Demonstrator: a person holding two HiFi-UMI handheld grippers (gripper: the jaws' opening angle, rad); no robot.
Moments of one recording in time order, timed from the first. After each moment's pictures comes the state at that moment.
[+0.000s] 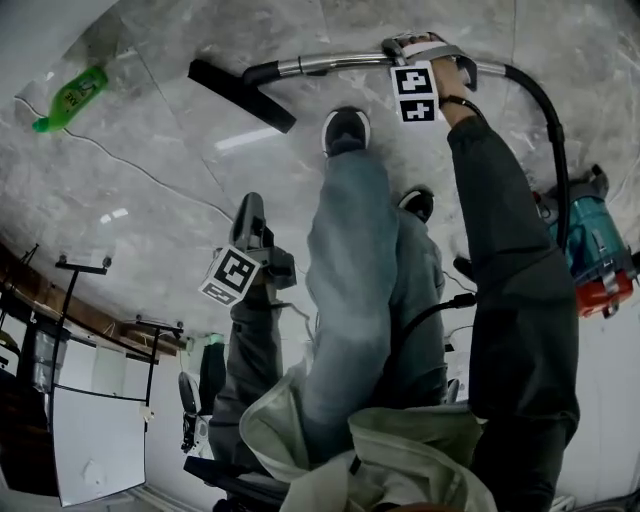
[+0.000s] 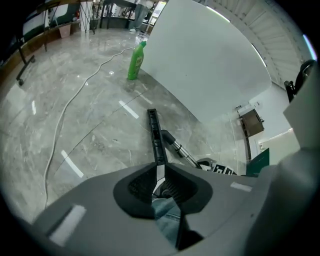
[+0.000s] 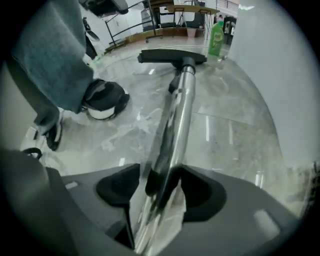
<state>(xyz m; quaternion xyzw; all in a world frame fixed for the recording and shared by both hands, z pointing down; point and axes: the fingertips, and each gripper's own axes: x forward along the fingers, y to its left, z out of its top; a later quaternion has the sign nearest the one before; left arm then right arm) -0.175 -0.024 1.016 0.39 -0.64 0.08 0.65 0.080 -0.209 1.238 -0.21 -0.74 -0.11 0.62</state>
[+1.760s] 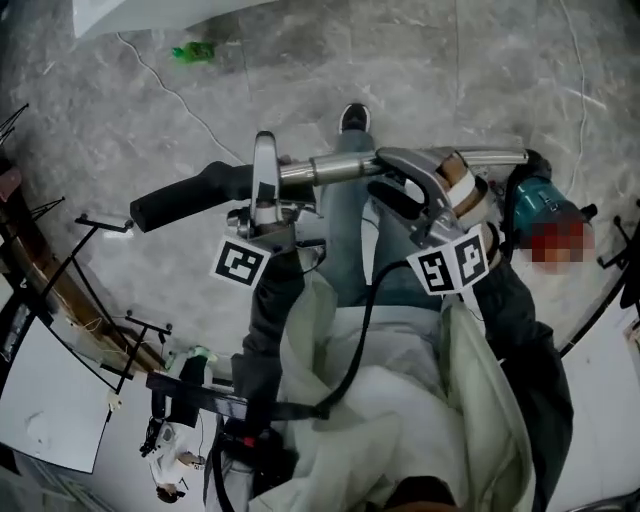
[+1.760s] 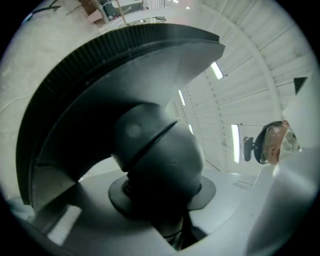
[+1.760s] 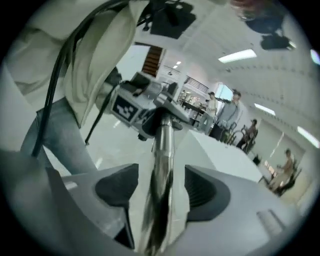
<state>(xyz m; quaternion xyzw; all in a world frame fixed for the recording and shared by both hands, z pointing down) -0.141 -0.169 0.501 0.55 -0.58 -0.39 0.46 0.010 -0.118 0.536 0.00 -0.92 -0.20 0.34</state>
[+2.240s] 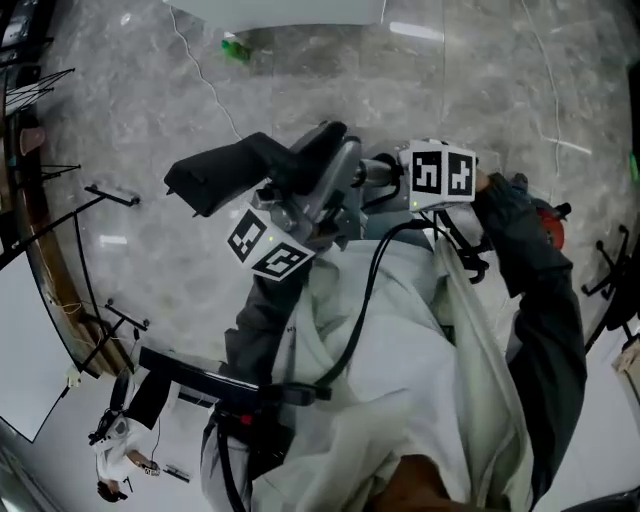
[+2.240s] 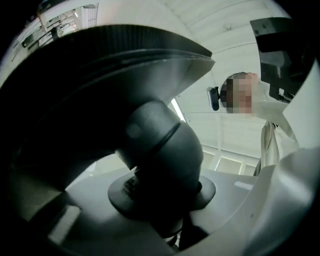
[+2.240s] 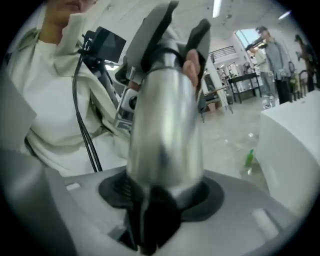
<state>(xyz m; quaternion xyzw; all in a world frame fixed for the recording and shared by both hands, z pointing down) 0.006 -0.055 0.245 0.80 -0.49 -0.25 0.24 0.054 0.057 0.395 -0.37 -0.87 0.11 0.32</state>
